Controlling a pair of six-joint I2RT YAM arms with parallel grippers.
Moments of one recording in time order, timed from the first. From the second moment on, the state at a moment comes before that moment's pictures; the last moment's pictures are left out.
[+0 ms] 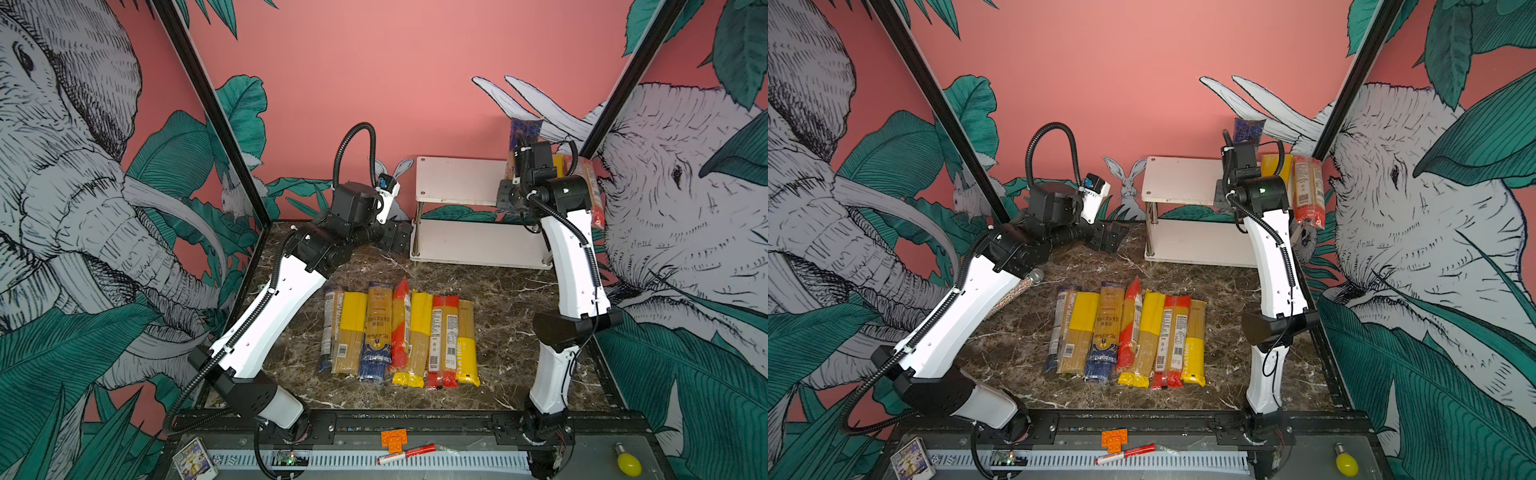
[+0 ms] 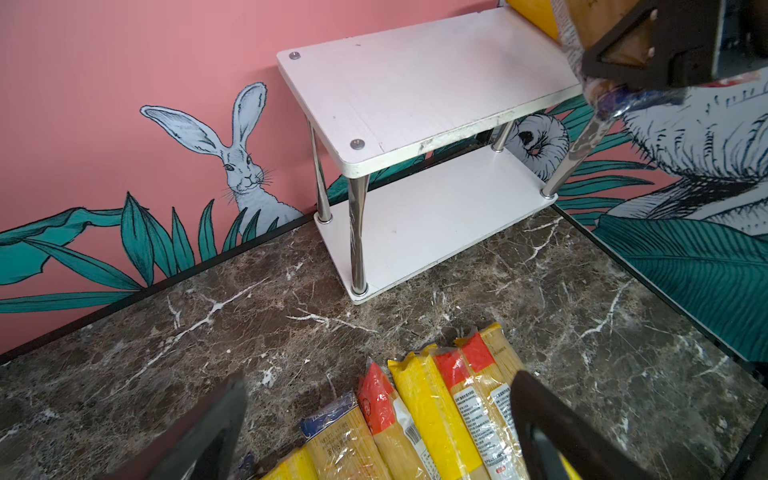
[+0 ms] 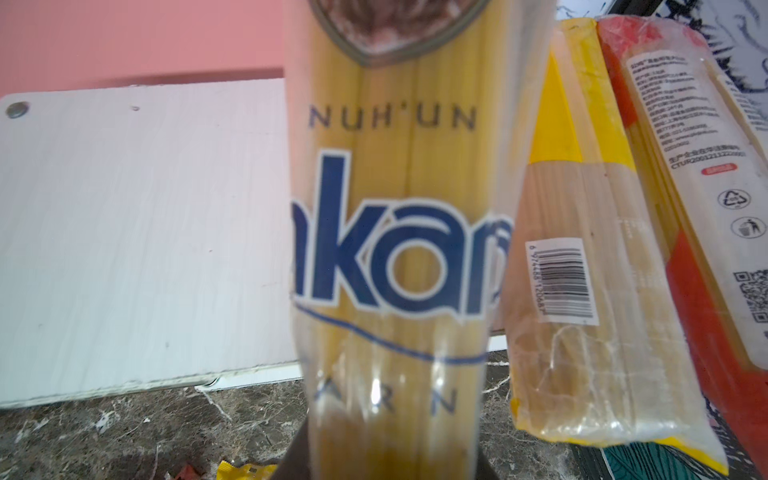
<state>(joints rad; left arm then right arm) -0.66 1.51 1.87 -0.82 -0.02 -0.04 0.26 1.98 2.66 -1.36 0.35 0.26</state>
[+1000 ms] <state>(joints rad) -0.58 1.58 1.85 -0.81 0.06 -0.06 0.20 2.01 2.63 -1.25 0.34 0.23</state>
